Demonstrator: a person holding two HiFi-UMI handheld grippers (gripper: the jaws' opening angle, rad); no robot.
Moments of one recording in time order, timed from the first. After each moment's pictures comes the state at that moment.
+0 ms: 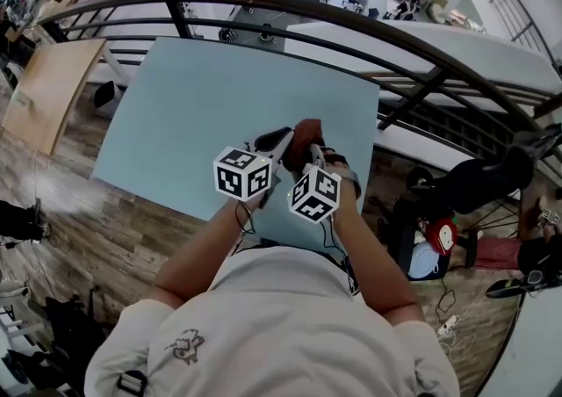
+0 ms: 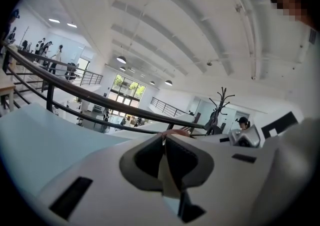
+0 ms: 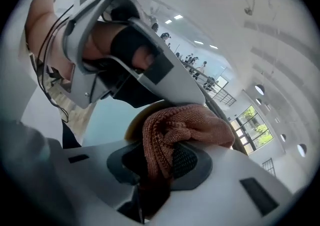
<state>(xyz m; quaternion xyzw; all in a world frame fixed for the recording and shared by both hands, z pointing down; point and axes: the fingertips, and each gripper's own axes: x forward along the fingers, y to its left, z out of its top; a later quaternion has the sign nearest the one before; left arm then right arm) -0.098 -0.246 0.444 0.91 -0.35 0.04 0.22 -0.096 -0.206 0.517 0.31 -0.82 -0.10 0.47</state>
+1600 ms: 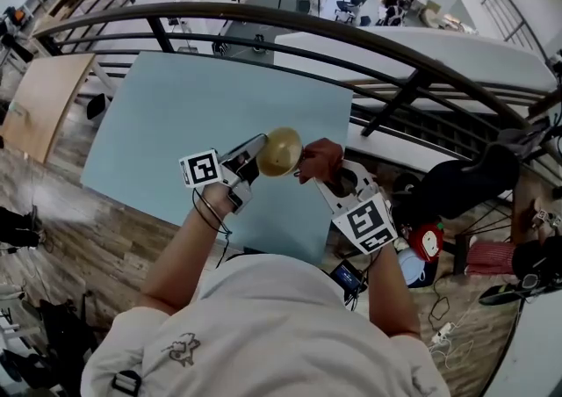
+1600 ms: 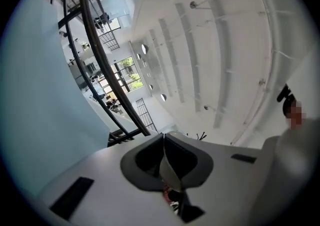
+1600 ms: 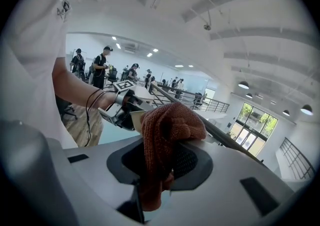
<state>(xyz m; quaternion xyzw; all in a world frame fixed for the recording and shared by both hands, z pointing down) -0.041 -0.240 0.438 0.82 -0.21 -0.19 0.50 0.063 -0.149 0.397 0.34 -0.90 -0.05 0.28</state>
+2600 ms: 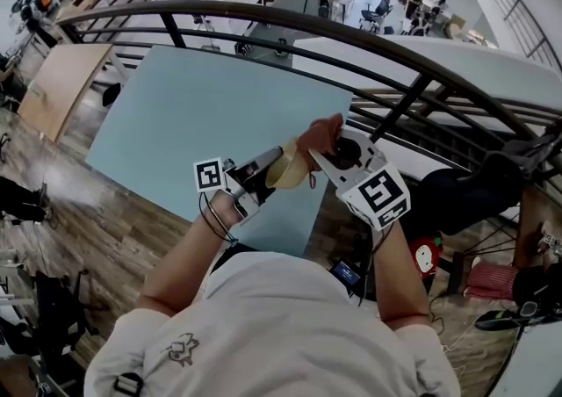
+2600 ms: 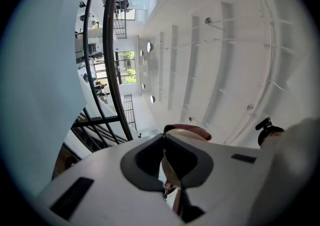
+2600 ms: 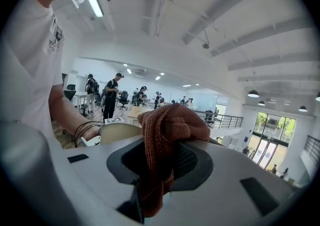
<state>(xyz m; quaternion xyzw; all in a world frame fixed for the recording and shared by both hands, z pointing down) 0.072 -0.185 0.426 0.78 -0.11 -0.28 0.55 0.128 -0.167 0.337 0.26 -0.95 -0.07 0.15</state>
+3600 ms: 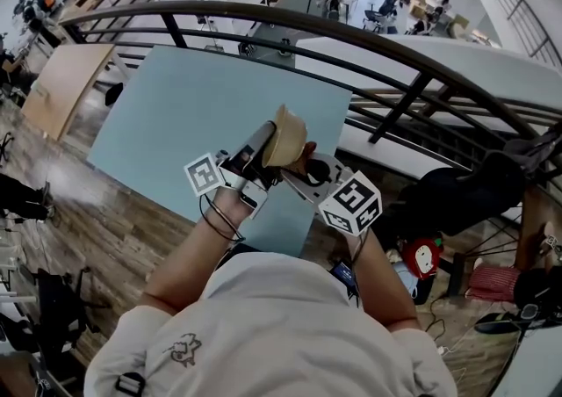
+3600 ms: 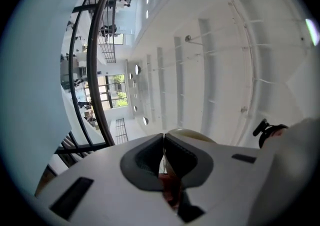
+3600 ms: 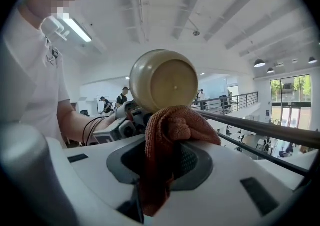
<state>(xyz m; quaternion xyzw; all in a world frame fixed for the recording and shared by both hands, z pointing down) 0.064 -0.201 0.350 0.78 -0.18 -0.39 0.46 0.092 -0.129 0.395 0.18 -0.98 0.06 0.11</state>
